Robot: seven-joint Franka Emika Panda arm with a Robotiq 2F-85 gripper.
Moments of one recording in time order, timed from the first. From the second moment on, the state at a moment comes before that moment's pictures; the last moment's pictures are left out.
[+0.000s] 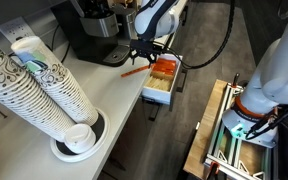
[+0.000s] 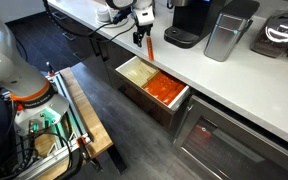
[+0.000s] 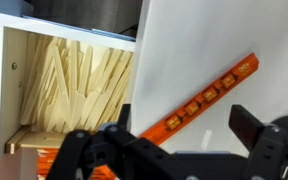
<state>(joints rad) -0.02 0.05 -0.01 -2.38 0.35 2.59 0.83</state>
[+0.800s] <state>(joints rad) -0.02 0.19 -0.01 -2.31 0.39 2.67 0.89</state>
